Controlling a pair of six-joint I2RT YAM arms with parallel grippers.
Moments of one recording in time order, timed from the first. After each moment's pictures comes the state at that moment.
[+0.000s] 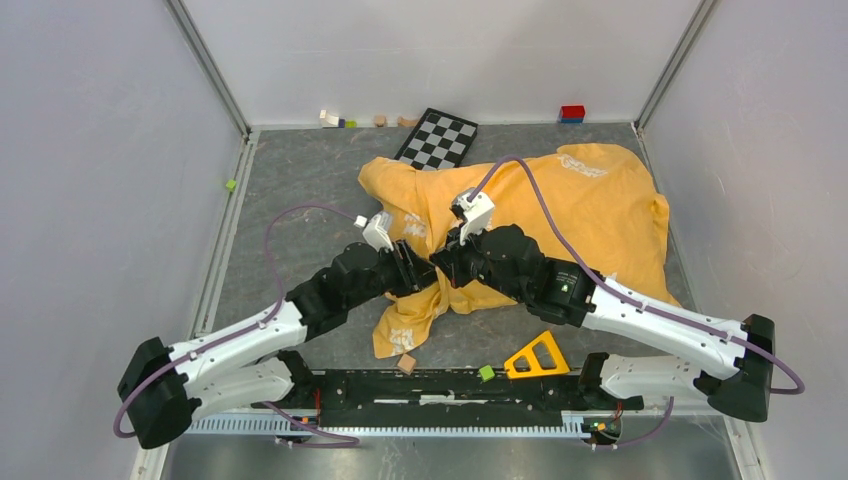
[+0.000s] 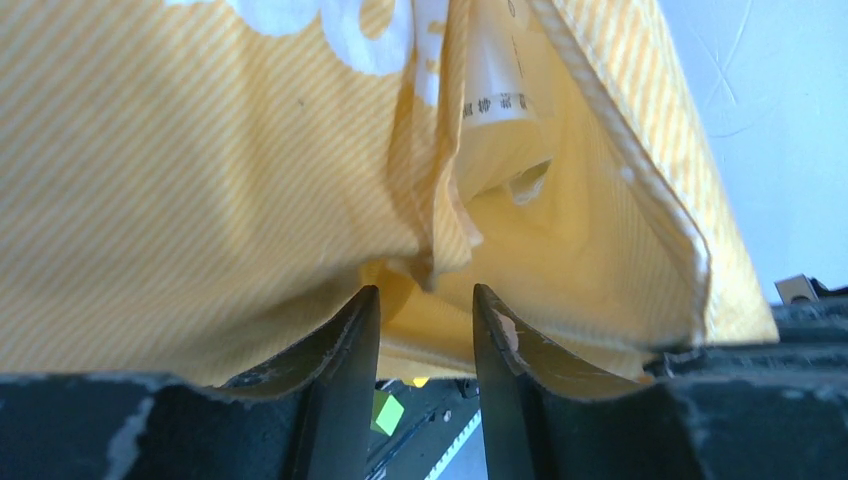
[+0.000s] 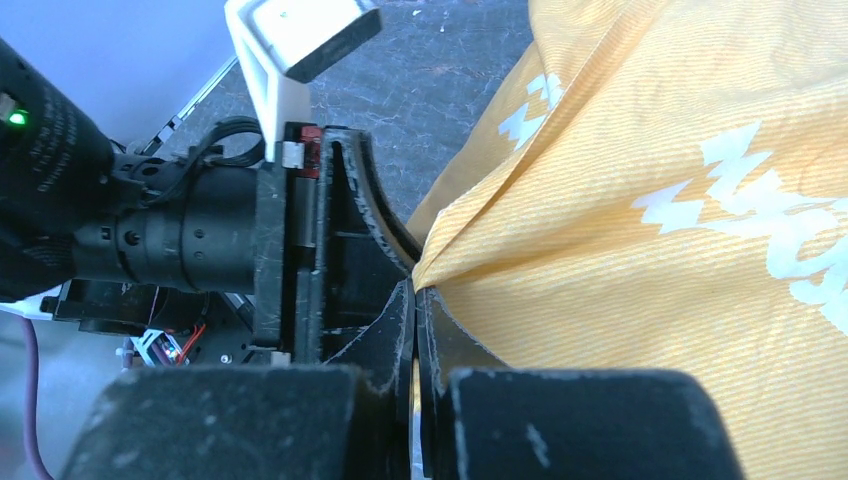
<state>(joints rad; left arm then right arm) -0.88 1.01 0.59 0.08 0.01 -1.00 1.10 1.12 1.02 -0.23 0.25 0.38</state>
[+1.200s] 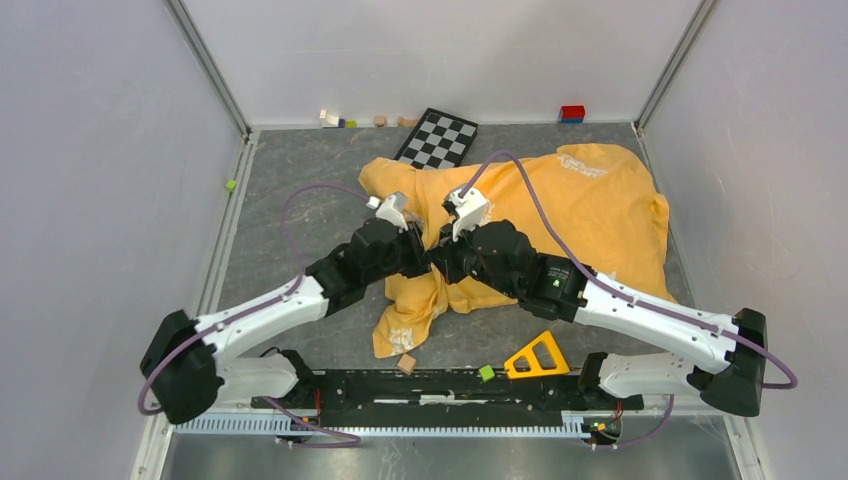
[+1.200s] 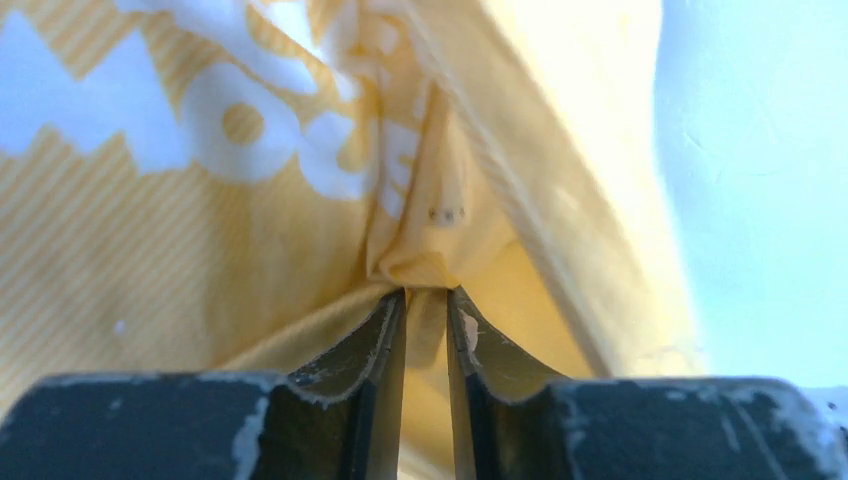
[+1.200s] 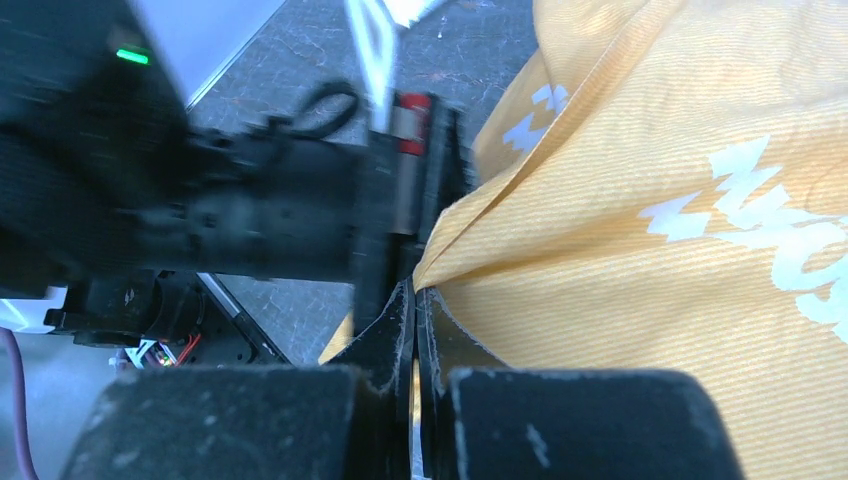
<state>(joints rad) -0.83 1.22 0.75 0.05 0.03 -0.96 1.10 1.17 1.06 -0.24 0.25 0.37</state>
